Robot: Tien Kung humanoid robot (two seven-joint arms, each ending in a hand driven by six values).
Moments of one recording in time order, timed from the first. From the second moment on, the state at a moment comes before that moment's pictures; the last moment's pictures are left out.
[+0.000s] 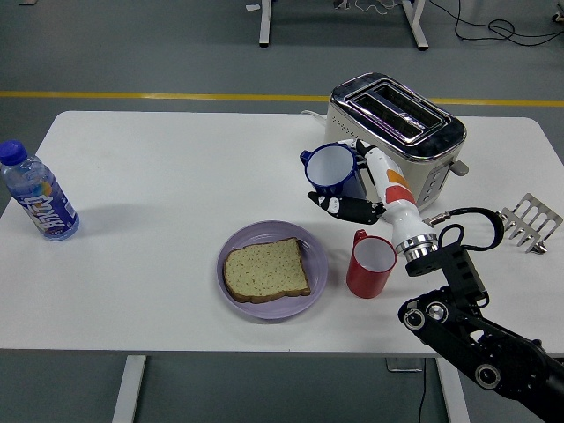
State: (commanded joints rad) left arm -0.20 0.03 -0.32 -0.29 0.21 0.30 0.08; right arm 0.53 -0.12 0.70 1.29 -1.62 -0.65 -0.02
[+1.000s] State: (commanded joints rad) left arm -0.20 0.03 -0.31 -0.29 0.18 0.30 0.08; right arm 0.67 -0.13 0.58 1.15 -2.07 -0.65 -0.11
